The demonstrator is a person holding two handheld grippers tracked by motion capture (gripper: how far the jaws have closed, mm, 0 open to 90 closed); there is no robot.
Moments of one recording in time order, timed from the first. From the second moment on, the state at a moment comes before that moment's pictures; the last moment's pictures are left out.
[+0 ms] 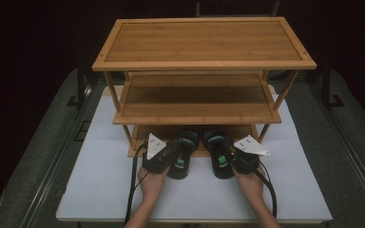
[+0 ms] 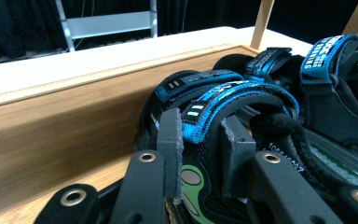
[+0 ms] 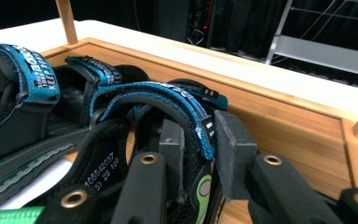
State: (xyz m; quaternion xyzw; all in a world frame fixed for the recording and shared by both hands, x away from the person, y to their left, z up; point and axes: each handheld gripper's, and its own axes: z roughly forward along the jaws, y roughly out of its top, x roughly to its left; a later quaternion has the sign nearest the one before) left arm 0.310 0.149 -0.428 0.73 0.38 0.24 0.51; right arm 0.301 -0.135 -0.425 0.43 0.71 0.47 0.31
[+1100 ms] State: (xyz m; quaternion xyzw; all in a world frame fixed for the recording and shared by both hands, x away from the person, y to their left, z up) left arm 0.272 0.159 -0.395 0.76 0.27 0.20 0.55; right arm 0.257 -0.174 -0.400 0.39 0.71 0.53 0.24
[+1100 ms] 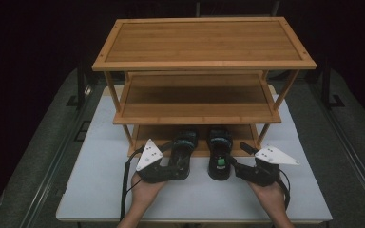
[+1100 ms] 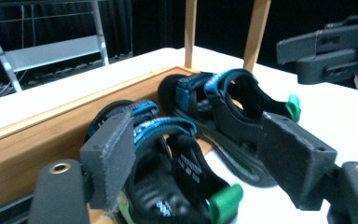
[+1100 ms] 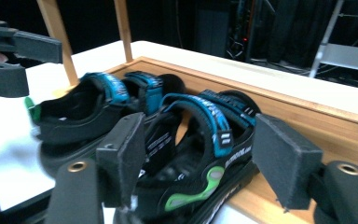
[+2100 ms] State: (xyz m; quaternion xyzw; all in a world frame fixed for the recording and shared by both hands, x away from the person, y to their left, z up) left arm 0.269 0.166 -0.444 0.84 0.29 0.16 0.42; right arm 0.254 -0.154 -0.447 0.39 0.81 0.41 0.17
